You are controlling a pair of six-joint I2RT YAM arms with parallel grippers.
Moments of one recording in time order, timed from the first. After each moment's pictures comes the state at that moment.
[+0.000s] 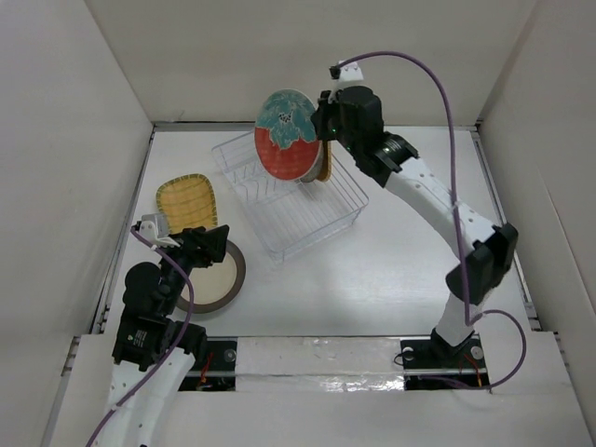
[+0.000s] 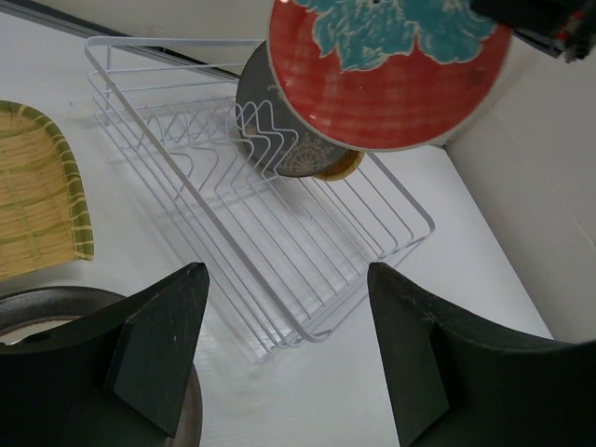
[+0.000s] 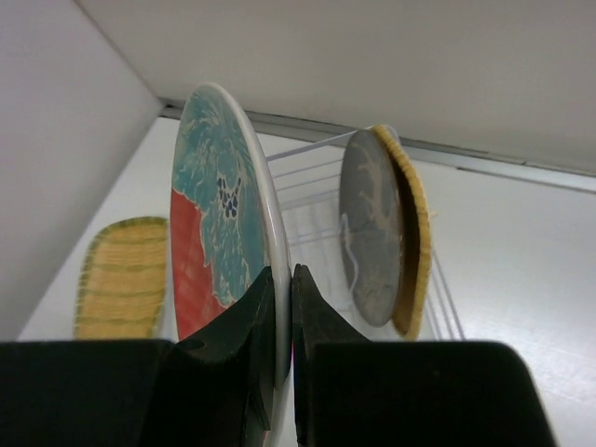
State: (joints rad) left arm -0.26 0.24 0.56 -0.34 0.03 -0.51; right arm 0.64 1.70 1.81 -0.27 0.22 0.29
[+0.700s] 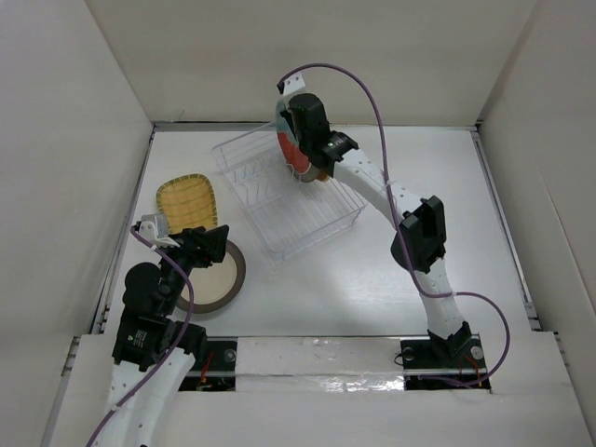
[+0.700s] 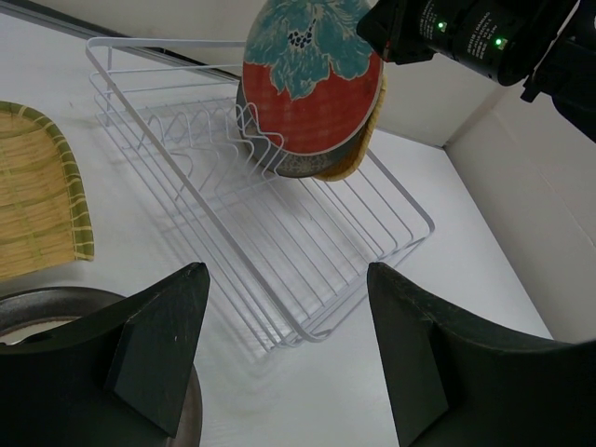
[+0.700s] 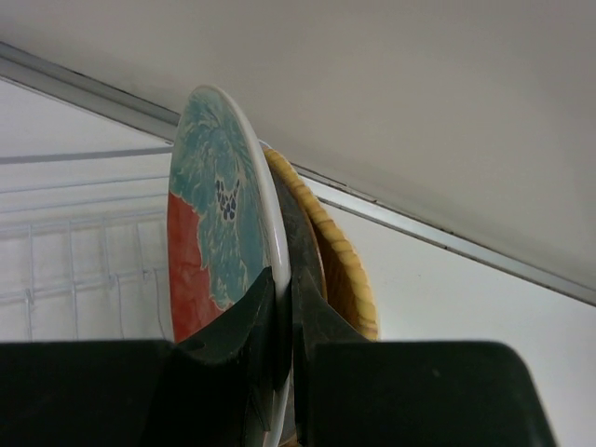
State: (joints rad) left arm -0.26 0.24 0.56 -0.34 0.03 -0.51; right arm 0.69 2.24 2.26 -0.26 0.55 -0.19
